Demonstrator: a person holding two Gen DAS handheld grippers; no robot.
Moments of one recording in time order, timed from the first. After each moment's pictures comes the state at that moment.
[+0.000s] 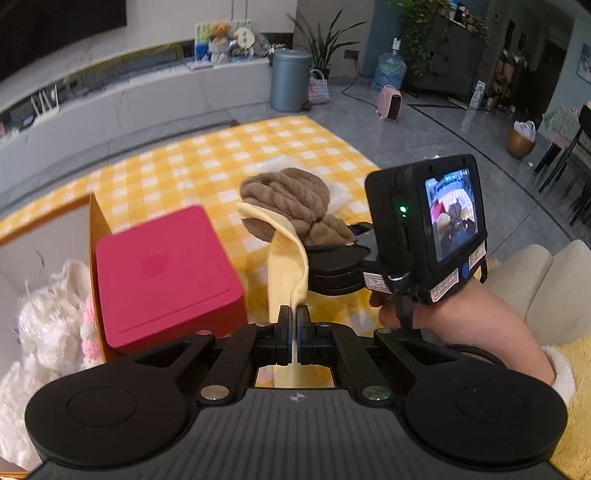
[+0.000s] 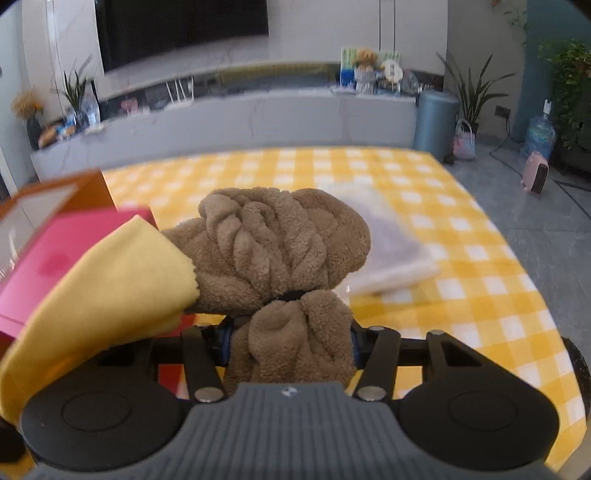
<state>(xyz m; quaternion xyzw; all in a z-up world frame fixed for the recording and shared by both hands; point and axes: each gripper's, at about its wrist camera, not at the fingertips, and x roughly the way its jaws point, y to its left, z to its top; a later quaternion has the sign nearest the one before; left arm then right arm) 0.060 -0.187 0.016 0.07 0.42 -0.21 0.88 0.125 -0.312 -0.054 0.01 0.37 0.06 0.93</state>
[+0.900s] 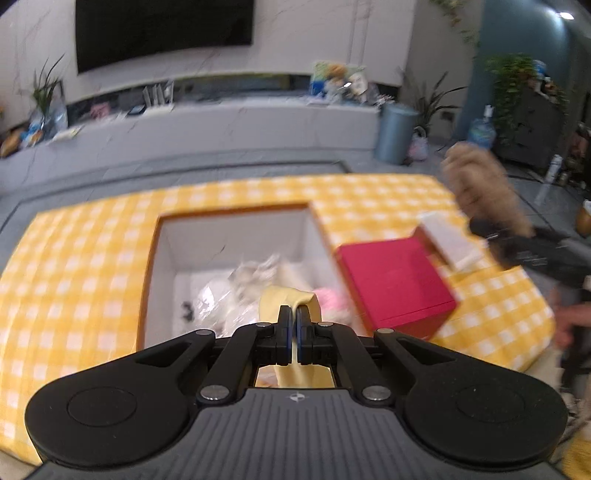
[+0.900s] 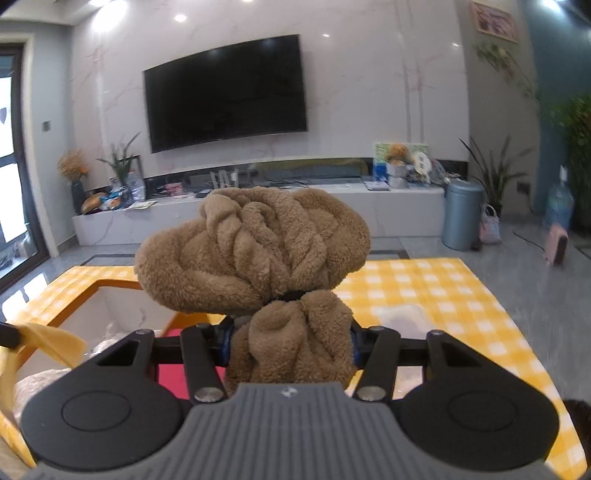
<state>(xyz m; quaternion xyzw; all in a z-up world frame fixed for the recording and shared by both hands) 0.050 -0.003 0.033 -0.01 0.39 -0.08 0.92 0.075 -0.259 0.033 0.02 0.22 0.12 0.97</state>
